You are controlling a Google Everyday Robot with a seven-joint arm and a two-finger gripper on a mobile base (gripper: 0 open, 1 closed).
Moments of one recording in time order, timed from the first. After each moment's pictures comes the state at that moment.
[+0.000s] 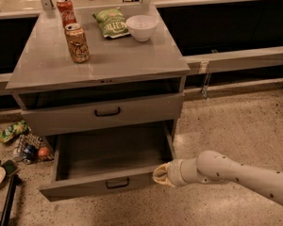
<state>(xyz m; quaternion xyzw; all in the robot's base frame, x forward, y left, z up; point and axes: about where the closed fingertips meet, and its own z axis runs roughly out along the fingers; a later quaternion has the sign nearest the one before) 0.499 -0.069 0.452 -0.68 0.63 0.14 0.35</state>
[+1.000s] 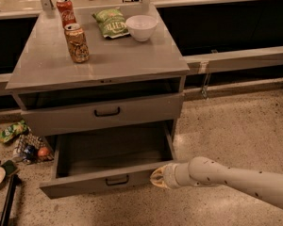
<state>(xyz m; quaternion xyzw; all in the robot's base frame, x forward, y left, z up) 0.516 -0.059 0.397 -0.72 0.59 0.10 0.36</state>
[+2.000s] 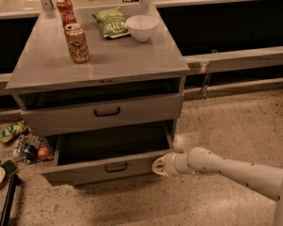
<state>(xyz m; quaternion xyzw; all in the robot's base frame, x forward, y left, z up) 0.574 -0.069 0.382 -0.74 0.55 0.06 0.37</state>
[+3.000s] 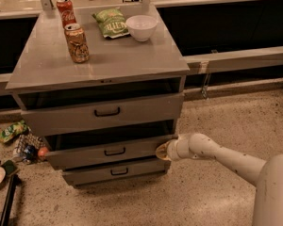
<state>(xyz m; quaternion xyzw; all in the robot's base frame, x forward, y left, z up) 0.658 -0.094 0.367 -0.76 0.53 0.03 0.39</state>
